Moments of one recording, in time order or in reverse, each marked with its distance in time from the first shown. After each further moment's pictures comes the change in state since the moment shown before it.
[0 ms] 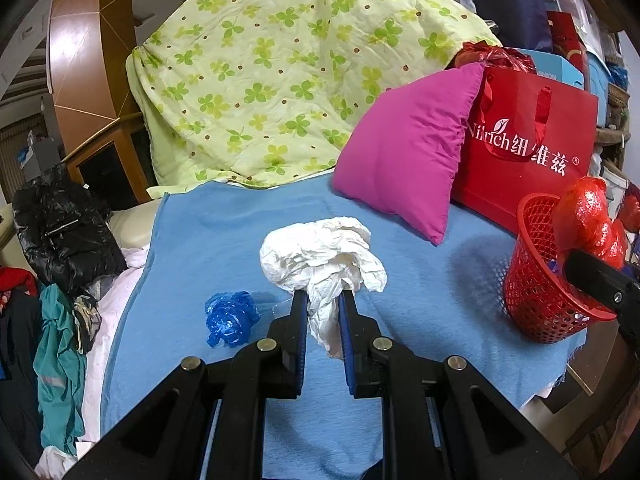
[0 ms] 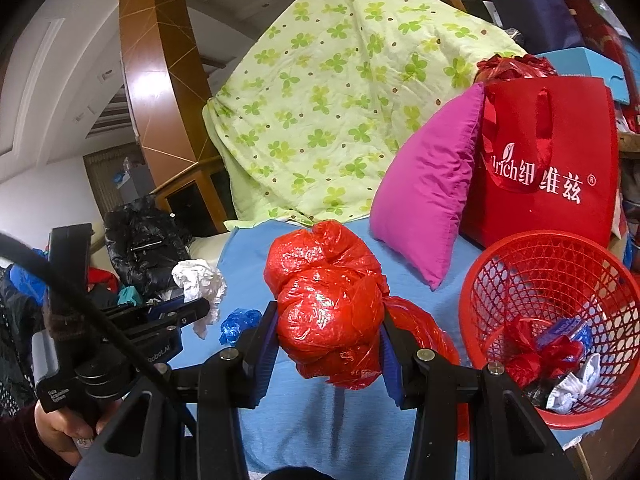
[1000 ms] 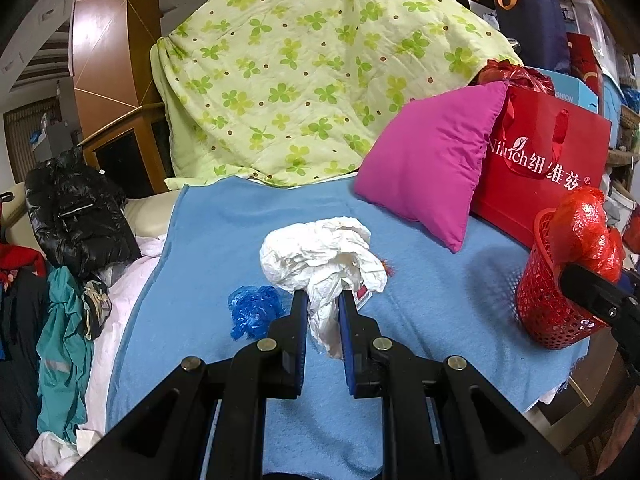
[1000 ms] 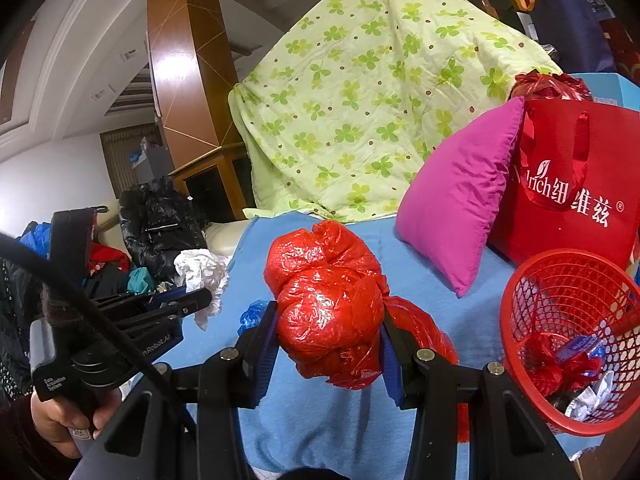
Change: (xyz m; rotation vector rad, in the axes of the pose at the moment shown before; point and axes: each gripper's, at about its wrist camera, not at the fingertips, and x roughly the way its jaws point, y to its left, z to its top) left arm -0.013 0.033 -0.010 -0.071 -0.016 0.029; right arm 0.012 0.037 0.002 -0.089 0.023 0.044
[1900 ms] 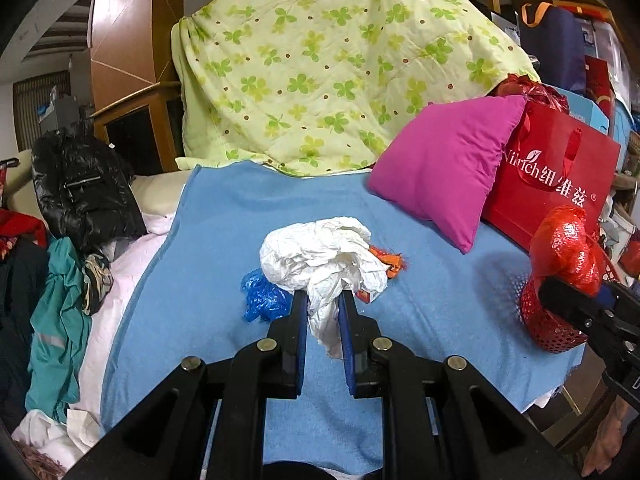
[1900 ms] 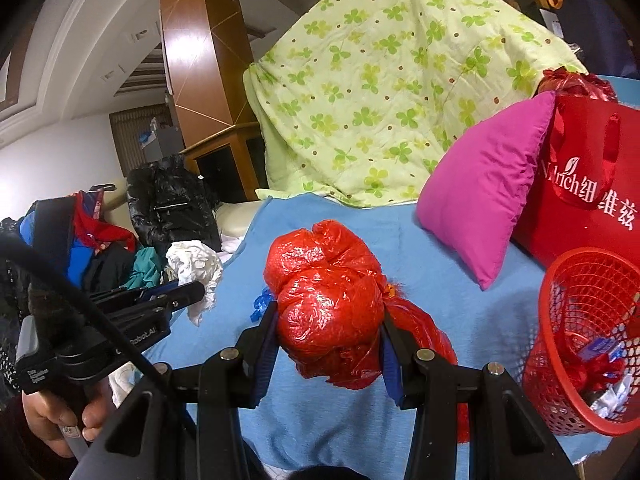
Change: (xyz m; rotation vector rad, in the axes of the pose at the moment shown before) left arm -0.002 0.031 -0.014 -0.087 0.017 -0.008; right arm 0.025 0.027 -0.006 -0.046 0.056 0.025
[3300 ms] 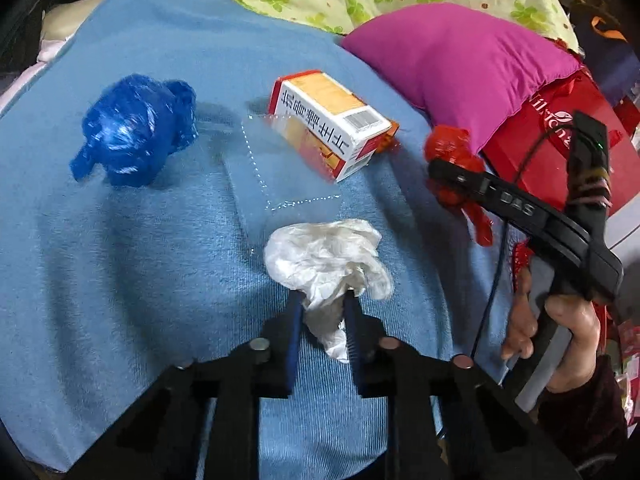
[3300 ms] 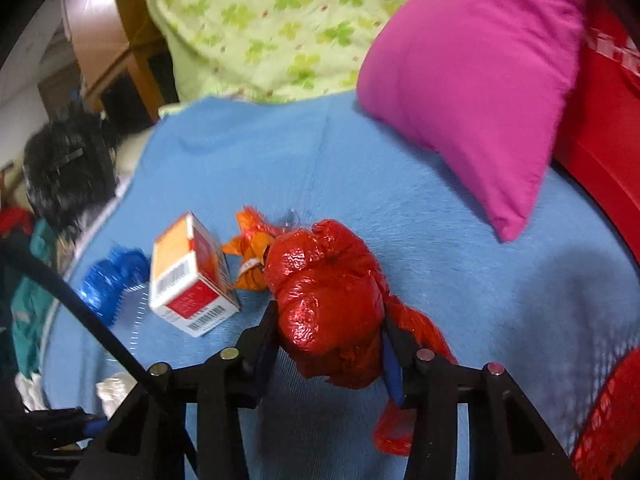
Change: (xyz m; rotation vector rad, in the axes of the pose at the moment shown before) left arm 0.192 -0.002 -0.069 -0.253 0.445 -0.367; right arm 0.235 -0.126 -0.016 0.130 0.330 -0.145
